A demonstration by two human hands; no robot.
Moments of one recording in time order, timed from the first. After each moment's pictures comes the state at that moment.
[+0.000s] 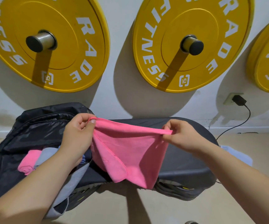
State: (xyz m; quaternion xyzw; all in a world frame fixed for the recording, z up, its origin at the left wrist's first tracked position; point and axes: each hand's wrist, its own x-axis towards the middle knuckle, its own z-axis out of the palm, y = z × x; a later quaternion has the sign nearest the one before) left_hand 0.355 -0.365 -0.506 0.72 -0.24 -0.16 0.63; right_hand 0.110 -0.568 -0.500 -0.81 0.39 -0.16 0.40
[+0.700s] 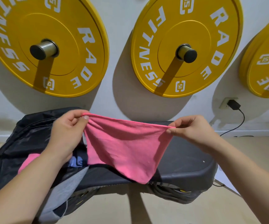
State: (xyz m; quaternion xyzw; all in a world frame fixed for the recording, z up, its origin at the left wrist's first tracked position) left_hand 0.374 -0.355 -0.487 0.68 -0.26 -0.14 0.67; right_hand 0.082 -0.570 -0.453 -0.78 0.34 -0.24 0.47
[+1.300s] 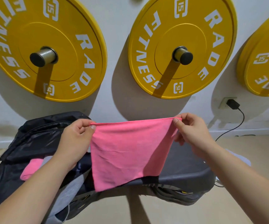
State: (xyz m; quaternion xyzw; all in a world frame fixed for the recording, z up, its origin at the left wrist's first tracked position) left_hand 0.361 -0.358 -0.491 0.74 -0.30 -0.15 0.59; right_hand 0.091 -0.572 -0.470 -0.67 0.41 -0.35 0.51
